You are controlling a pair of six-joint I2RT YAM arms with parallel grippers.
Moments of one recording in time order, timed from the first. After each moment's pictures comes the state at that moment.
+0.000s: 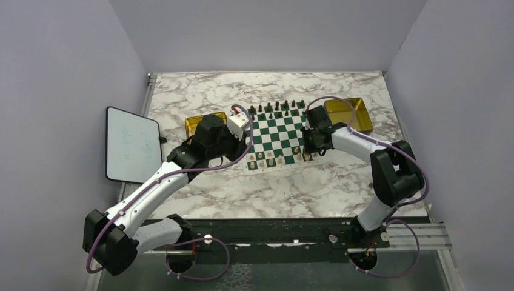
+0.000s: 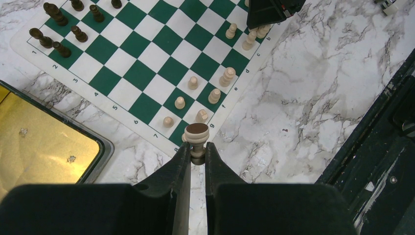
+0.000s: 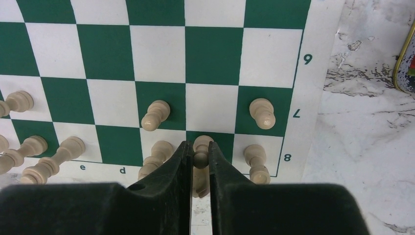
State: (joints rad) left arm -0.61 1.08 0.89 -0.32 0.27 0.01; right arm 0.43 1.68 1.02 -0.39 0.03 0.22
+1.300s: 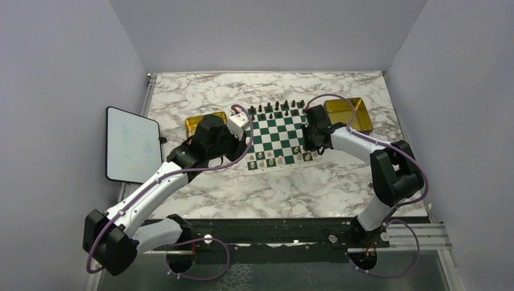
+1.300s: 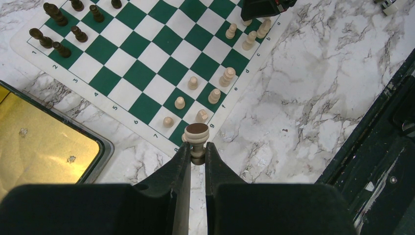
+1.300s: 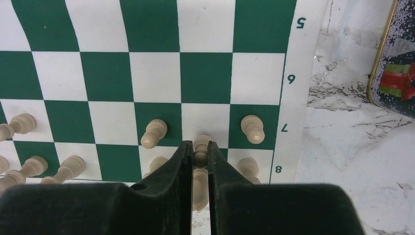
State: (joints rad) left arm -0.61 1.08 0.89 -0.32 0.27 0.01; right arm 0.43 1.68 1.03 -0.34 0.10 0.22
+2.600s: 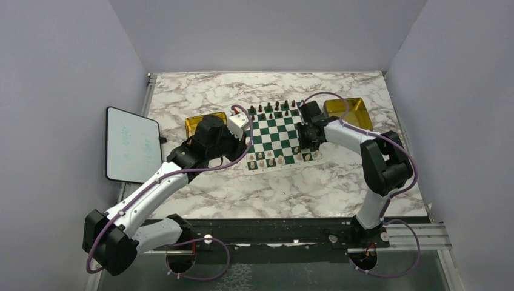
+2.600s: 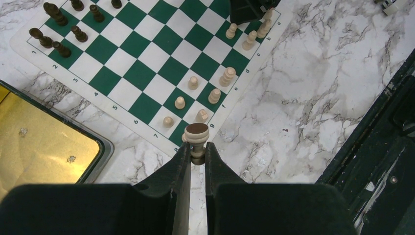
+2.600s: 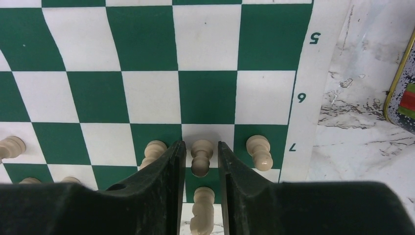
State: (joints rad) left arm -0.61 1.08 0.88 -0.32 0.27 0.01; right arm 0.43 1.81 1.14 -0.42 0.10 0.24
